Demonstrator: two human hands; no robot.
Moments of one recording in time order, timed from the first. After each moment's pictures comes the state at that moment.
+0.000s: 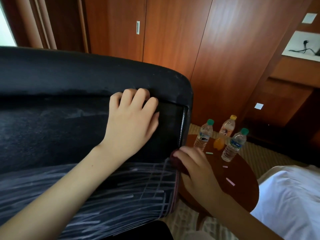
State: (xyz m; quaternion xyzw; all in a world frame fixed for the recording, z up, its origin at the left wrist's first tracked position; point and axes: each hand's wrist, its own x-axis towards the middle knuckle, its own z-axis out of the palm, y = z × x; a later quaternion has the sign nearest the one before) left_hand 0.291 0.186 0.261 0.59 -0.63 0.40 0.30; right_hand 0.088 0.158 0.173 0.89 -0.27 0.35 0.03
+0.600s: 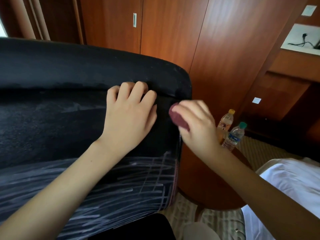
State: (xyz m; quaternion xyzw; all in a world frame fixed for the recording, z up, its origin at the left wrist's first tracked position) left_hand 0.291 0.183 0.260 0.59 -0.62 0.41 0.31; right_hand 0.114 0.115 0.240 0.85 -0.25 0.45 0.14
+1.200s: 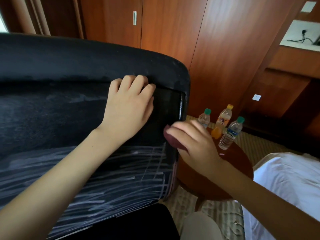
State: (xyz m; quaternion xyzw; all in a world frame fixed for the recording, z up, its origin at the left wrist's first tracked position) left_hand 0.296 0.193 0.265 0.57 -0.64 0.41 0.29; right_hand 0.093 0.163 0.210 0.88 -0.17 0.41 0.14
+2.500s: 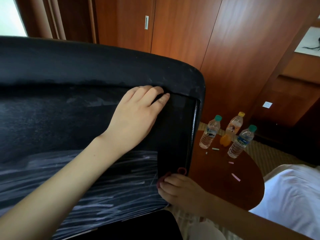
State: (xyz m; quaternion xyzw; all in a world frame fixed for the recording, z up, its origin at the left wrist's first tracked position) left_hand 0.316 0.203 0.261 0.52 -0.71 0.39 0.27; right_hand 0.108 0.178 0.121 0.95 -0.03 0.14 0.28
